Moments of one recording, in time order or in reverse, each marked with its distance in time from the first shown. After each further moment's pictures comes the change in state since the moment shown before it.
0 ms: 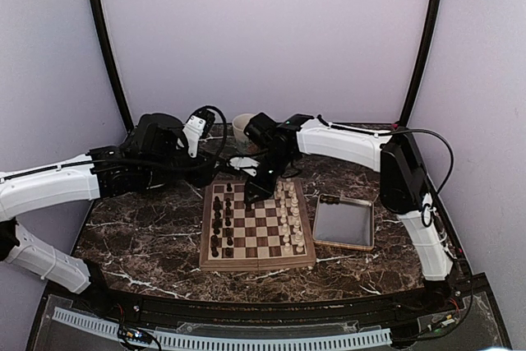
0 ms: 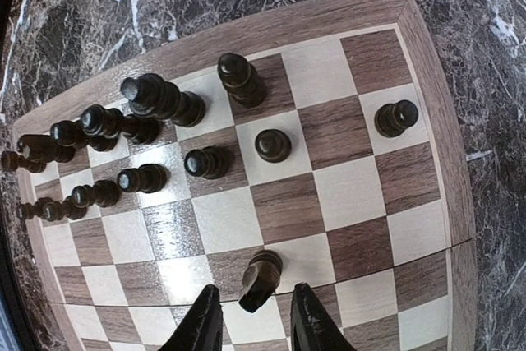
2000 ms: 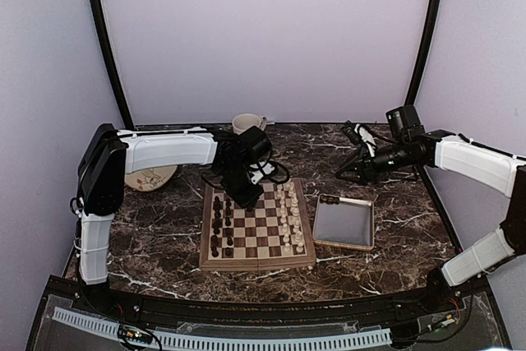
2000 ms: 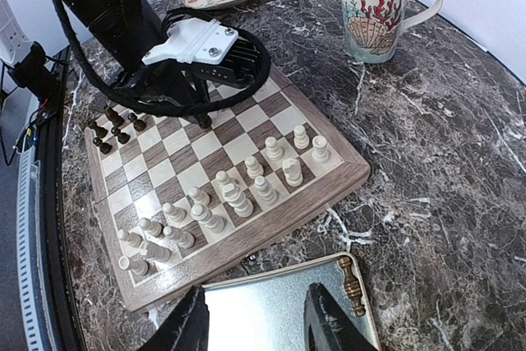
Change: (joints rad) left arm 0.013 0.849 0.730 -0.675 0.237 0.163; right arm -0.539 -0.950 -1.096 0.500 -0.389 0.027
